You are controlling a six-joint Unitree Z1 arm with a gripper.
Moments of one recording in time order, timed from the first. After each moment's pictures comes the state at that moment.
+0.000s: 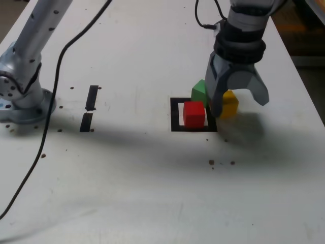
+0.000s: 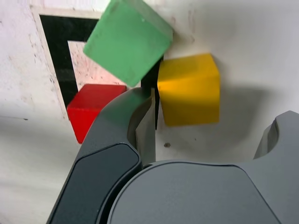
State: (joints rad) arm -0.10 2.21 -1.84 1.26 -0.08 -0.11
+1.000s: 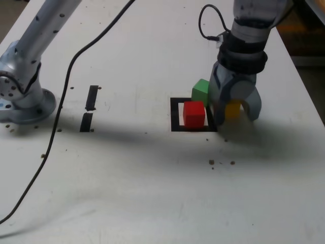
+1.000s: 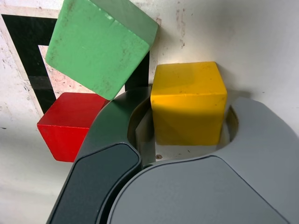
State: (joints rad) arm -0.09 2.26 -1.84 1.22 -0.11 -0.09
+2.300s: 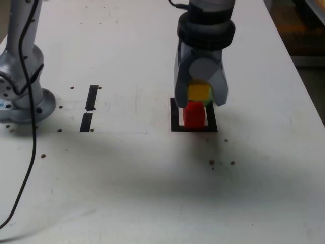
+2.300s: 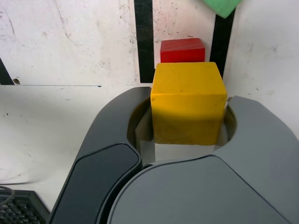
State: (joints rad) arm -0.24 1.97 -1.65 1.29 -0.03 -0.16
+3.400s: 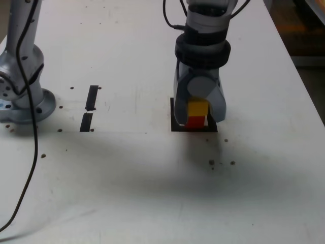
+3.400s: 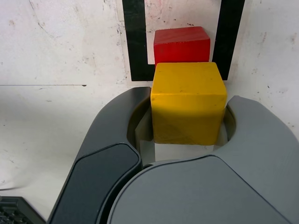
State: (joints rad) arm -0.25 1.98 -1.53 1.14 -0.08 -0.16
